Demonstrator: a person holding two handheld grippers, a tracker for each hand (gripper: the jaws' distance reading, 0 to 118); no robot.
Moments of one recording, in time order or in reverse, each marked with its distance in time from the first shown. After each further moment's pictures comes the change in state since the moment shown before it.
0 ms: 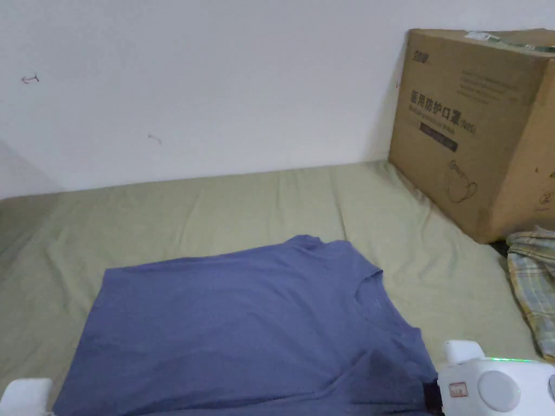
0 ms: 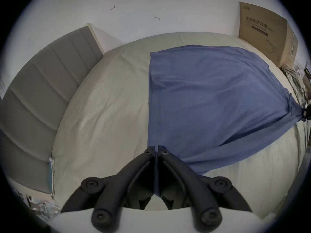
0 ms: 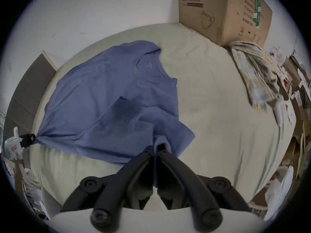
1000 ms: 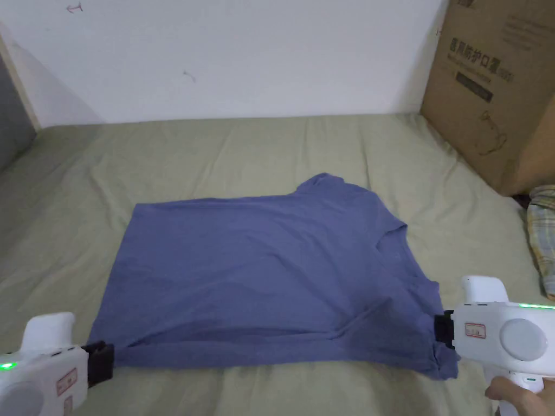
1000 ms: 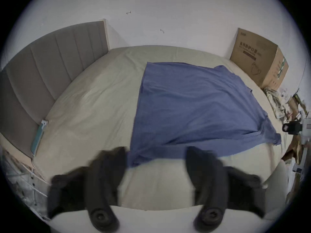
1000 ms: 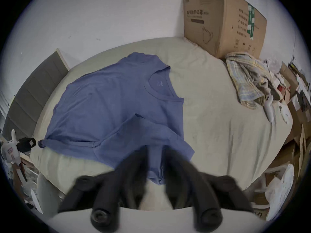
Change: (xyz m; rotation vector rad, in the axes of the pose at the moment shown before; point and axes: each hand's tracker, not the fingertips) left arm 0.008 -0.085 0.084 0.083 -0.165 0.218; right arm -0.017 -0.038 0.051 0.156 0.024 0.063
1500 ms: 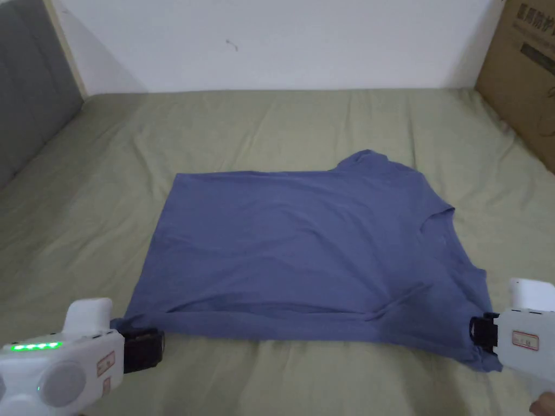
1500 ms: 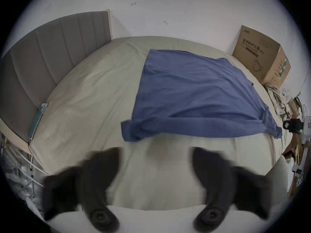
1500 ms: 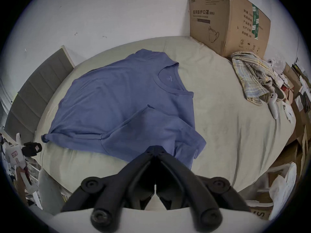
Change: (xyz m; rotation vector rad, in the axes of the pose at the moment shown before) left arm -0.019 -0.012 -0.014 -0.063 0.042 0.019; right arm -0.009 -0.014 0.004 -0.015 0.037 -0.001
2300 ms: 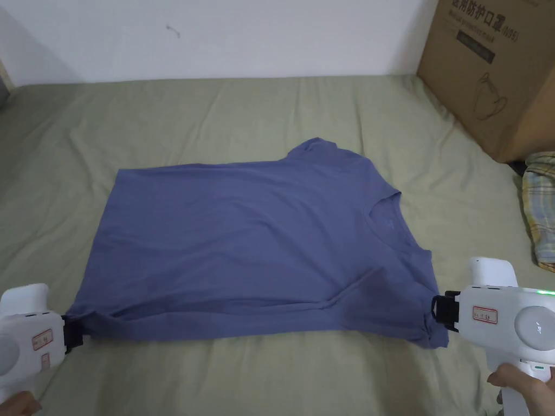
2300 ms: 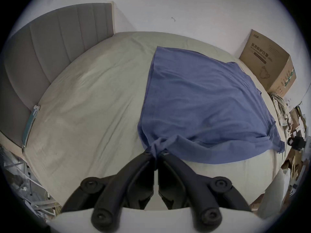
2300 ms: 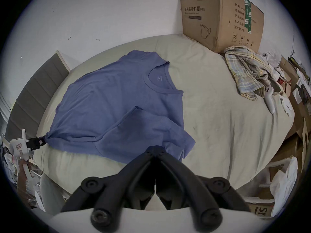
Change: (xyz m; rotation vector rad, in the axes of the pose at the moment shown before) left arm 0.000 0.030 -0.032 -0.039 -0.018 0.053; right arm 0.020 0.003 0.006 0.009 -0.015 -0.053
